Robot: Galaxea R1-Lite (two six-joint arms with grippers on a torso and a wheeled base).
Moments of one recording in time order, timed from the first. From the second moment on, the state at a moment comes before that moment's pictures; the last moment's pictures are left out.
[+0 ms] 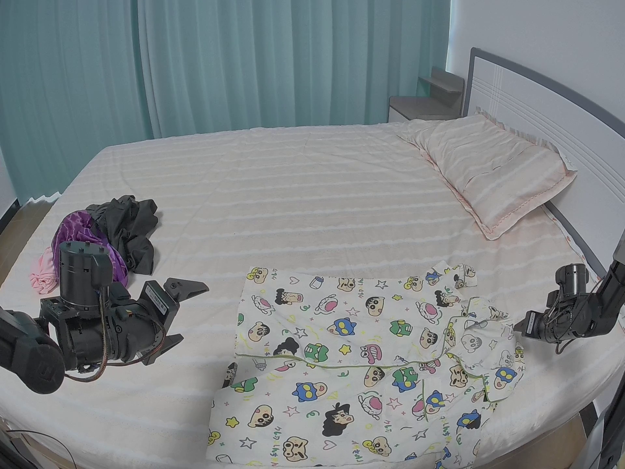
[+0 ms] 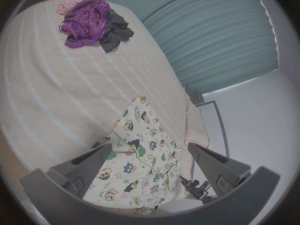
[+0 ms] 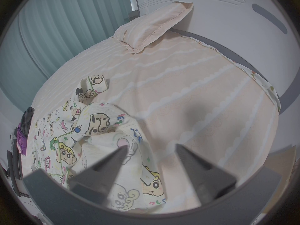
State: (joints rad) left arm -0.31 1.58 -0.47 -0.57 -0.12 -1.12; right arm -0.22 2.13 -0.61 -0.63 0.01 0.20
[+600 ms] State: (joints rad) left arm -0.37 1.57 -0.45 -0.57 -0.11 -1.13; right arm -0.12 1.91 -0.37 -0.64 0.10 0.44
